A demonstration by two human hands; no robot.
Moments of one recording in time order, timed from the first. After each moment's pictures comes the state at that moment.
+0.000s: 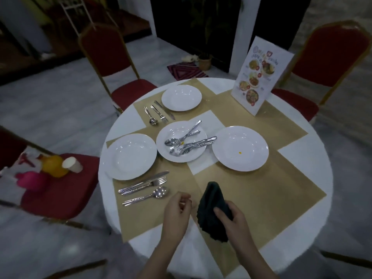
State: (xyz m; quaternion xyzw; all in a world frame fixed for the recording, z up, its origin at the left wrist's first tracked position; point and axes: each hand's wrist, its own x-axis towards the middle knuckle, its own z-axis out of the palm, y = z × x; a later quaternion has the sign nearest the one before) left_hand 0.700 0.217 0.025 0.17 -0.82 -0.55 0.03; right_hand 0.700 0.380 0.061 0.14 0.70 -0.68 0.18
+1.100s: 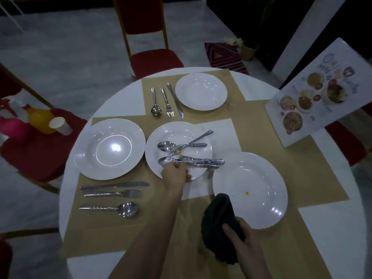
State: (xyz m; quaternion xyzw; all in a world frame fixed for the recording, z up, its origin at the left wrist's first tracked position) left_hand 0.460 0.227 -0.034 0.48 -0.63 -0.61 0.08; right_hand 0.531 0.446 0.009 0.08 0.75 -0.59 0.28
